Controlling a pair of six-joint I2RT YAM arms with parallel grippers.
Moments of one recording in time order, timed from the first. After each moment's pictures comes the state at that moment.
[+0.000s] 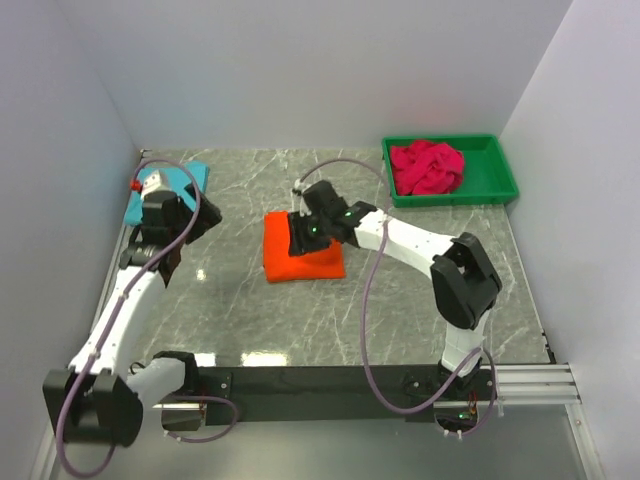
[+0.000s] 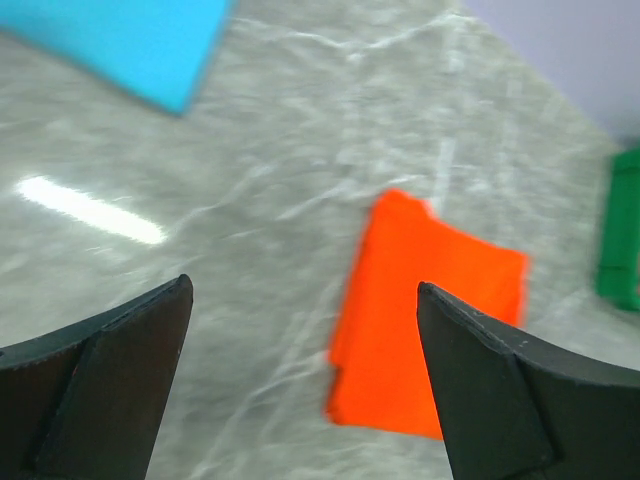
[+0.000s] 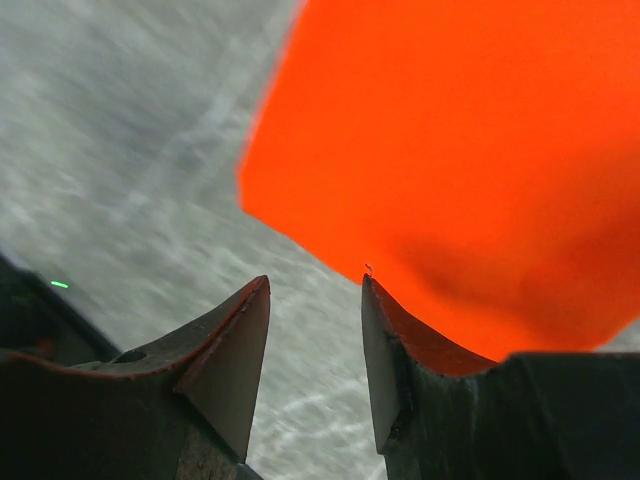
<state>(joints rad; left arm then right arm) -0.07 1.07 0.88 -0.32 -0.09 -0.64 0.74 1.84 1.42 -0.43 -0.20 0.43</state>
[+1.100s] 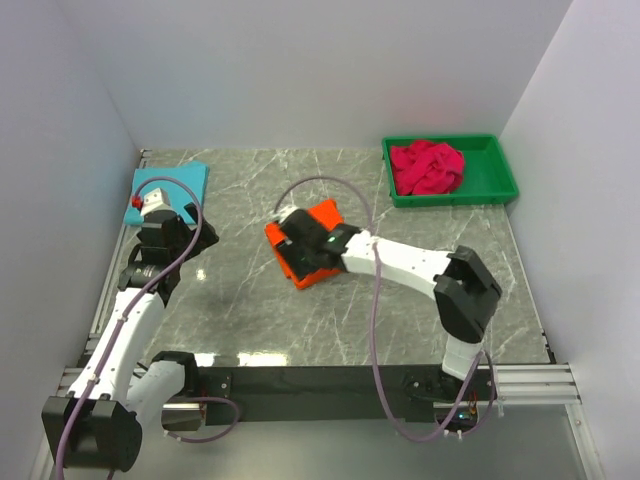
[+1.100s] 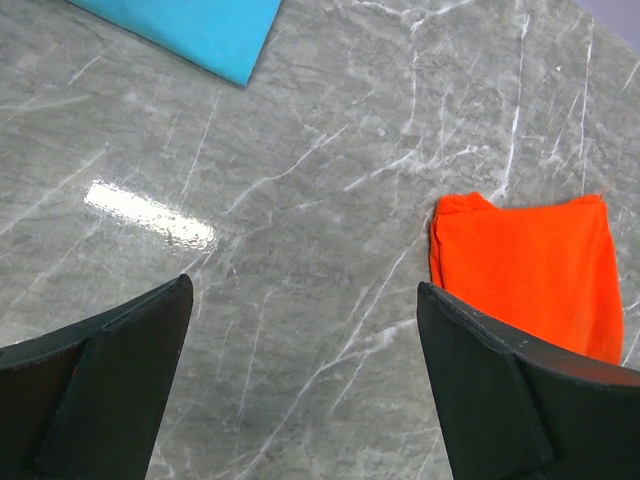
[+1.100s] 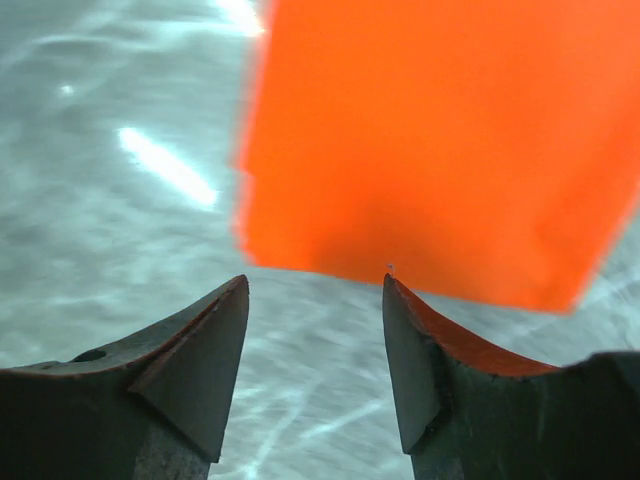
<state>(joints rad) -0.07 0.91 0.73 -0.36 -0.18 -0.54 0.90 1.78 1.36 -0.55 0.19 0.19</state>
